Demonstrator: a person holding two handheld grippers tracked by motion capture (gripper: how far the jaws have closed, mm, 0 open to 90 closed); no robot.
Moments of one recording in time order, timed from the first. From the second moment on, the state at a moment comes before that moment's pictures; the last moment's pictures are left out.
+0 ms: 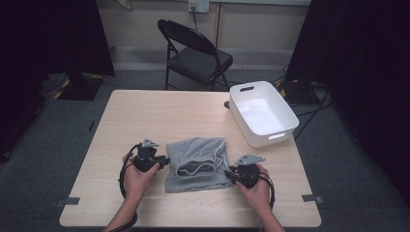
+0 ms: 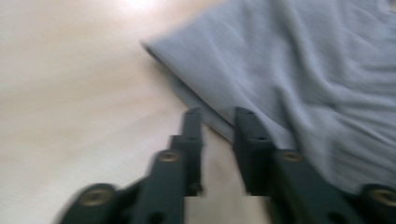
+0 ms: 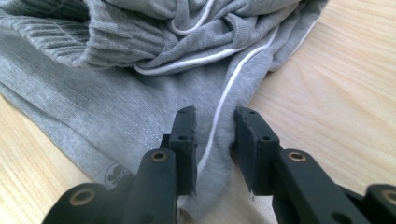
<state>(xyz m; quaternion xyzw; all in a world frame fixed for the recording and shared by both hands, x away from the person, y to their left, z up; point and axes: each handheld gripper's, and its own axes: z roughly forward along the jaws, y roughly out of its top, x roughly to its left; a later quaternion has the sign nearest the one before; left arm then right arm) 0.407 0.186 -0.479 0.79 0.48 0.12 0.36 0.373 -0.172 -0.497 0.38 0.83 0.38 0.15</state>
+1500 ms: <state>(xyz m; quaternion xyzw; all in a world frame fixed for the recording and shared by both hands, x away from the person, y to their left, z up) 0.438 0.189 -0.473 0.79 0.46 0.19 0.34 0.367 -0.177 -0.499 0.38 0.83 0.40 0.13</state>
